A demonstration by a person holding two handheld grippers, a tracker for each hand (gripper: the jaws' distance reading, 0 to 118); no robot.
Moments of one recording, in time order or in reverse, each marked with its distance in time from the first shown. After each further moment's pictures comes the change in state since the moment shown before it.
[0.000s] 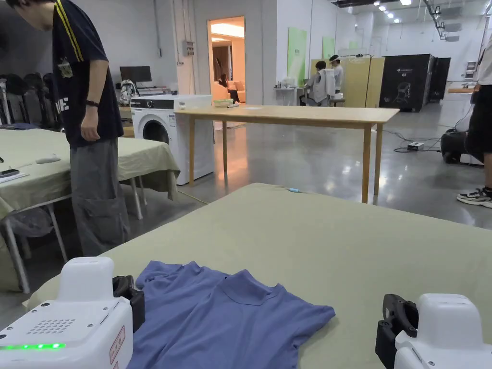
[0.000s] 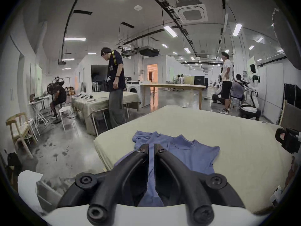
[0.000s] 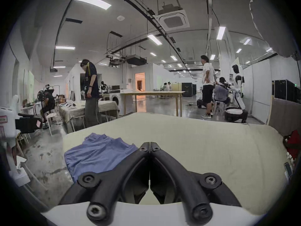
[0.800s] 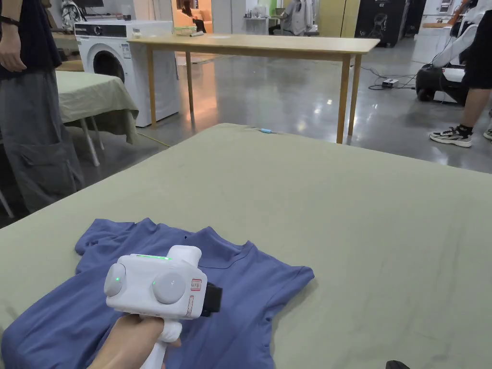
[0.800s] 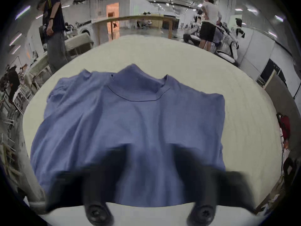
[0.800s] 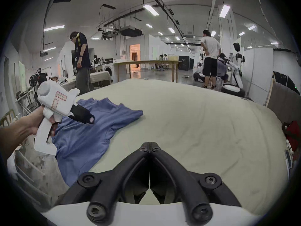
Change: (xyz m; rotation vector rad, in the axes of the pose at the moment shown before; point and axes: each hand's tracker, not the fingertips) left arm 0.118 -0.080 -0.281 -0.666 -0.341 -0.117; right arm 0.025 -0.090 -0.049 -0.304 -0.043 -0.002
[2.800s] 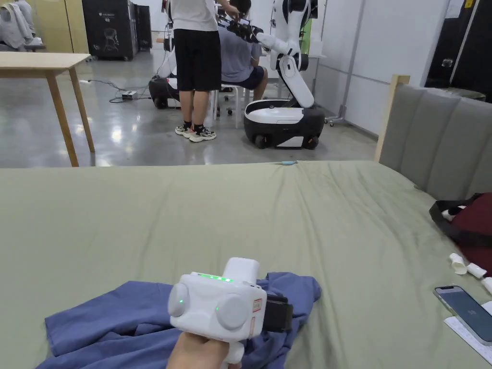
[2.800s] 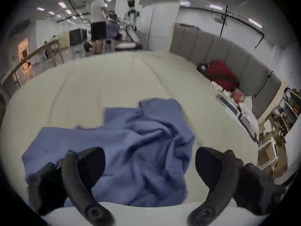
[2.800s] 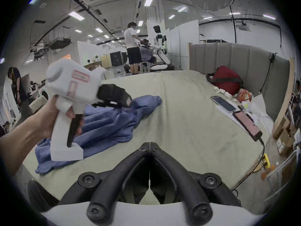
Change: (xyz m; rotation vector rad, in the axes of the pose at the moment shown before) left arm 0.540 -0.064 0.018 0.122 -0.602 -0.574; right arm 0.236 -0.102 0.179 -0.051 -0.555 -0.389
